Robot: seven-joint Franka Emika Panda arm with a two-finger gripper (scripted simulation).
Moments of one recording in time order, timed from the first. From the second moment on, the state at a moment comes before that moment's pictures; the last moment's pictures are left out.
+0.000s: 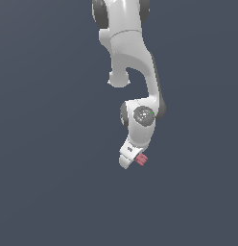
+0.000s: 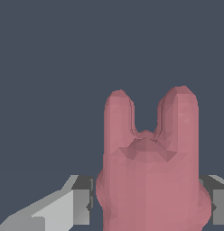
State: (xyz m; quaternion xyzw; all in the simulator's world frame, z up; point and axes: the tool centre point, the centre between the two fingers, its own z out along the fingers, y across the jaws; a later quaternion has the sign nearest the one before) arm 0.044 0.079 0.033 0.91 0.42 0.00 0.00
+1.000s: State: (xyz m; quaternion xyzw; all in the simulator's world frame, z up) arm 0.102 0.163 0.255 0.79 0.60 0.11 0.00
